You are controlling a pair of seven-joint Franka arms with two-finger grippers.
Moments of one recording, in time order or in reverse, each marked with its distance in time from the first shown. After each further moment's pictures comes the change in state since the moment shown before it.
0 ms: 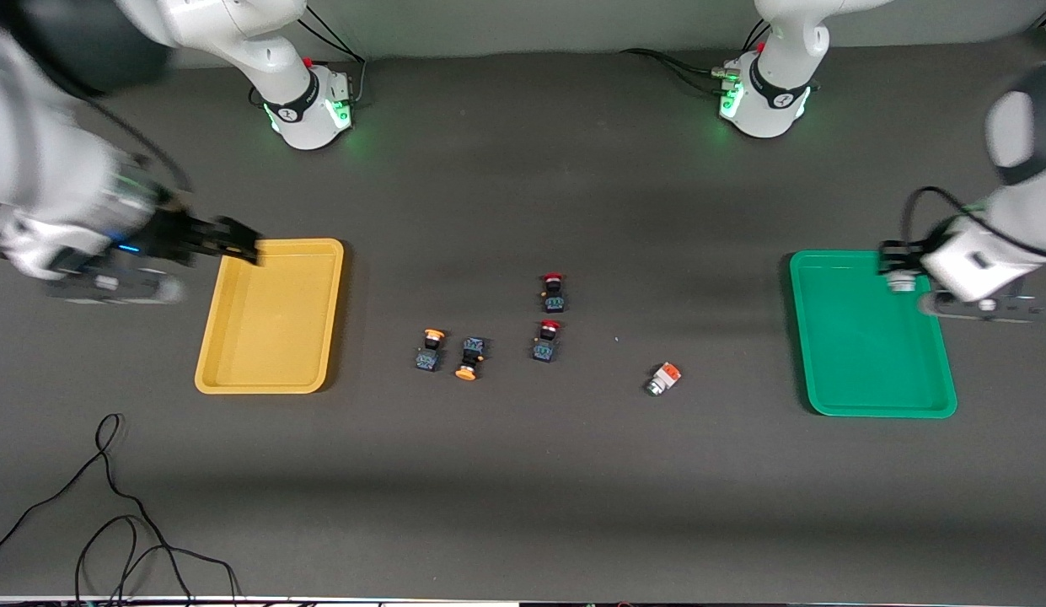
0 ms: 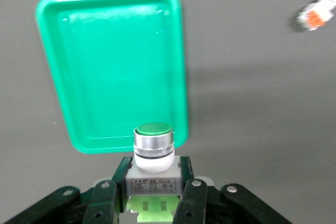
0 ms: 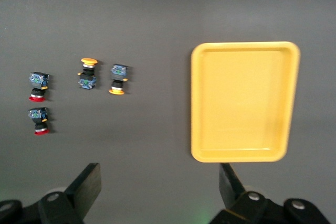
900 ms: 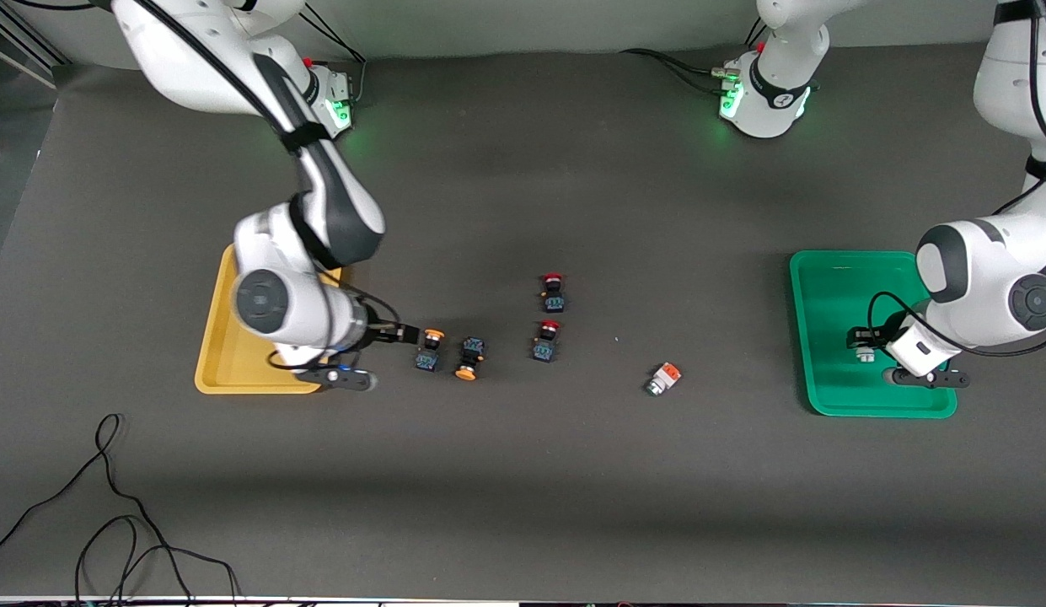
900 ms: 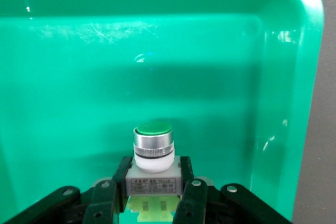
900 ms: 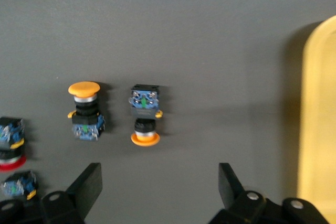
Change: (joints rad) left arm 0.104 0.426 -0.002 -0.142 0.021 0.634 0.033; right arm 0.121 0.305 -0.001 -0.269 0.141 0.560 0.183
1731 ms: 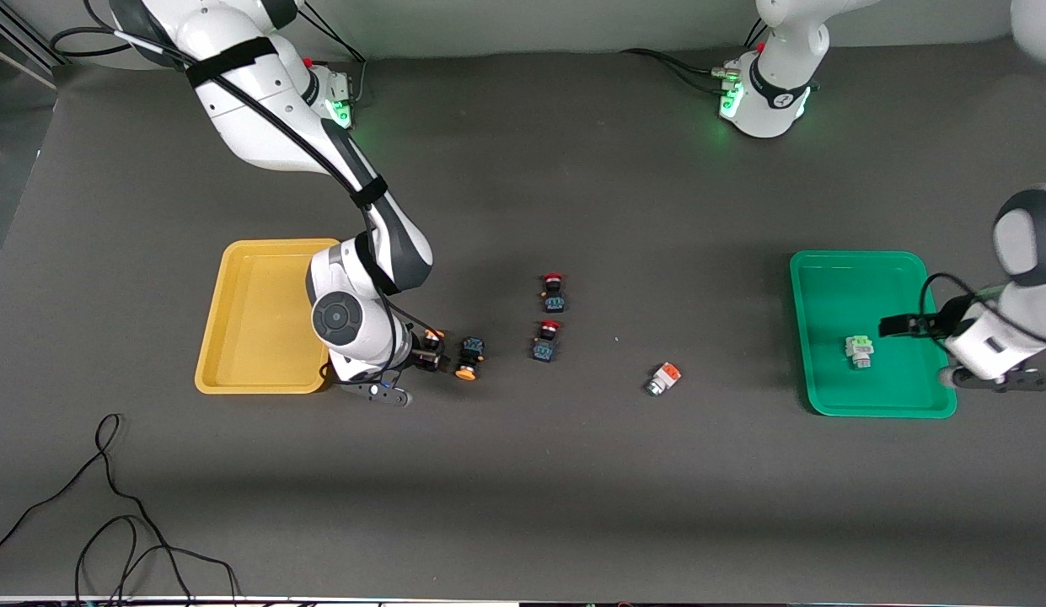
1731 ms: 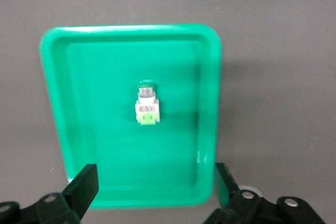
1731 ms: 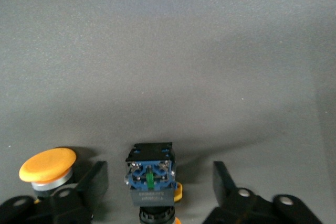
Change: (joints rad) left arm -0.083 -0.208 -0.024 0.281 0.016 -0.526 -0.105; right arm 0.043 0.187 -0.012 -0.004 0.000 0.270 0.111
